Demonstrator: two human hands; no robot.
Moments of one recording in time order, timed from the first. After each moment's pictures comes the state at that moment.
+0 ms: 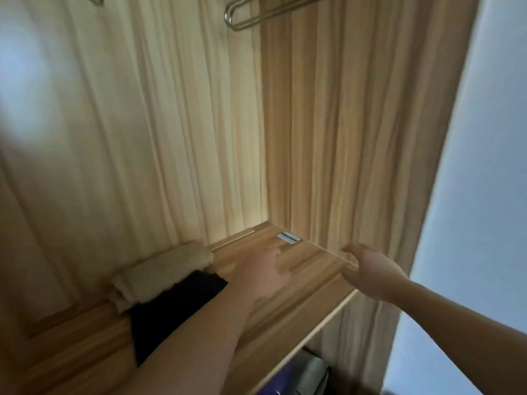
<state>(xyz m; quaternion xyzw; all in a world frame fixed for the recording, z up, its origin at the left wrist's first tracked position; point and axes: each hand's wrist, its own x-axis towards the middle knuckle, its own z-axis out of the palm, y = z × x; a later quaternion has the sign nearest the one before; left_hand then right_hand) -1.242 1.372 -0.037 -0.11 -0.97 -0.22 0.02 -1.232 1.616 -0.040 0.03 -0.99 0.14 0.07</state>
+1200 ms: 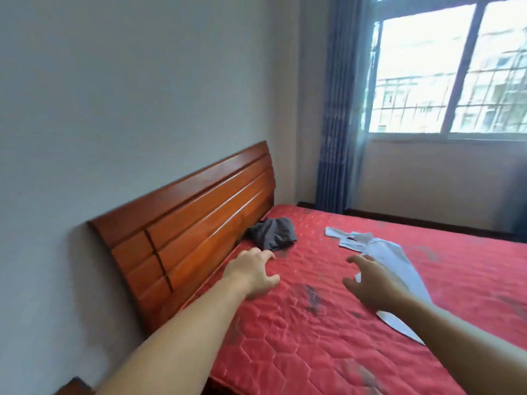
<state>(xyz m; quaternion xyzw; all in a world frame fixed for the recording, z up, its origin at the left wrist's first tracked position) -0.394 1.707 -0.065 -0.89 -0.43 -0.04 -0.10 -0.168 1.571 -0.089 -0.84 -0.51 0.07 0.17</state>
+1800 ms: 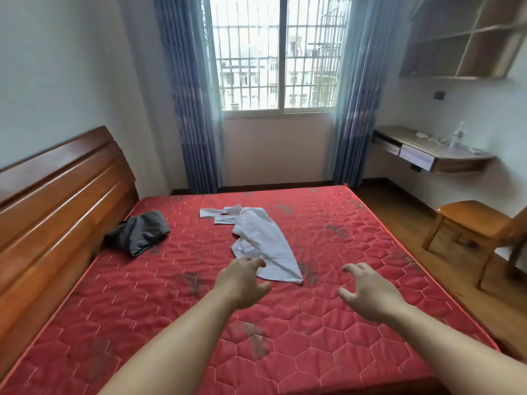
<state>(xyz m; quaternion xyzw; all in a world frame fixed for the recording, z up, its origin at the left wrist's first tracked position) -0.184 1.534 -0.131 -0.97 -0.18 0.02 -0.16 -0.071 1.292 -0.141 -0.96 -0.24 0.07 0.13</state>
